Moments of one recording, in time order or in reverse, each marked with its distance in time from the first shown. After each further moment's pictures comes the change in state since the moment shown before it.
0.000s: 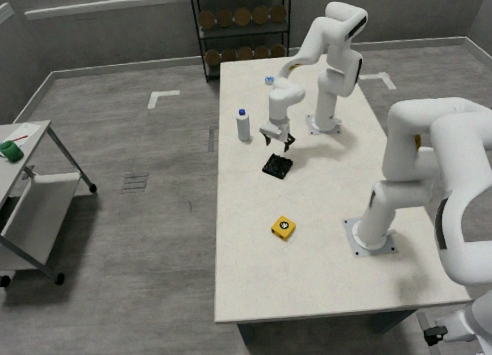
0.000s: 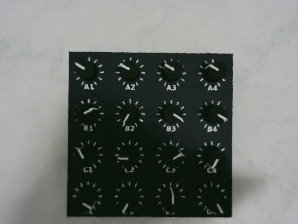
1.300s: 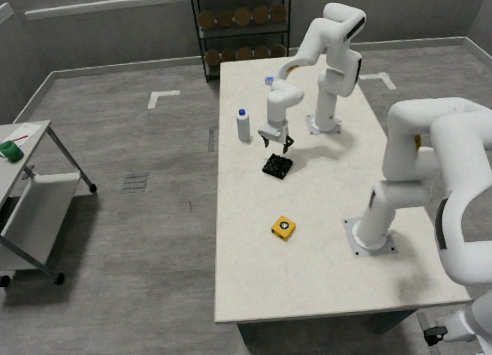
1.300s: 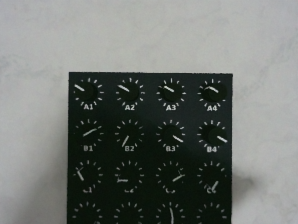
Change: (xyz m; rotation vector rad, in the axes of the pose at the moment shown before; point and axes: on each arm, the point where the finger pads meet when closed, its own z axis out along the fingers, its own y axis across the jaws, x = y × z) left arm 0.000 0.000 0.000 0.000 0.000 0.000; right arm 0.013 0.000 0.000 0.000 0.000 0.000
